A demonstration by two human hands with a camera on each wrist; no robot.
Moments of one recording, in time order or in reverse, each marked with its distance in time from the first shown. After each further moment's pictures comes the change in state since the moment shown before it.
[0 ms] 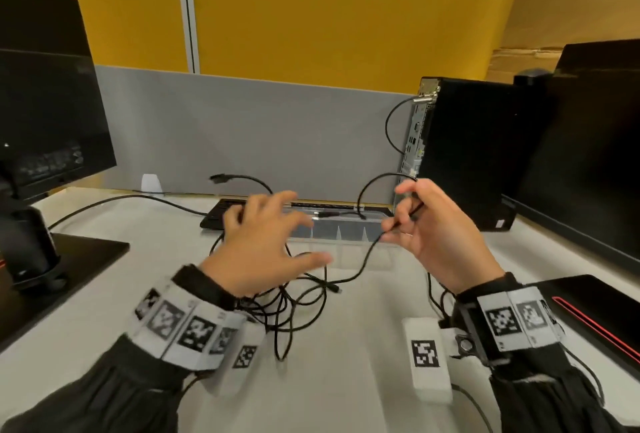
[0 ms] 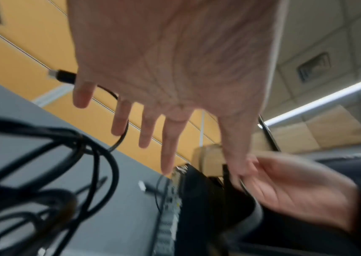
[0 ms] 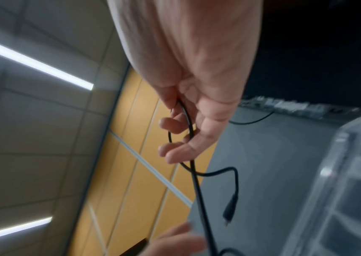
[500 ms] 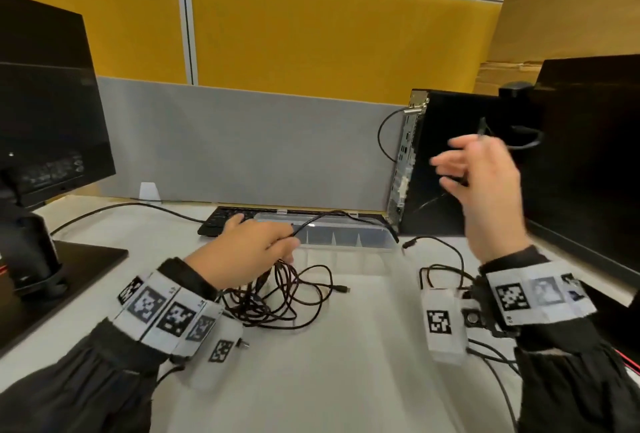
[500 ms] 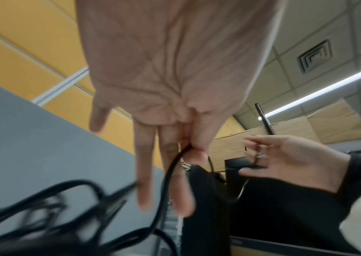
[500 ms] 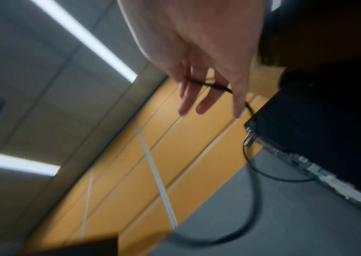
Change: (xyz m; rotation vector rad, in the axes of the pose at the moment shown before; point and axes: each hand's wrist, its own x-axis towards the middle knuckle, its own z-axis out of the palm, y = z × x) left_hand 0.006 -0.015 -0.007 -0.073 -0.140 0.070; right_hand 0.013 -0.047 -0.021 -0.669 0.383 -0.539
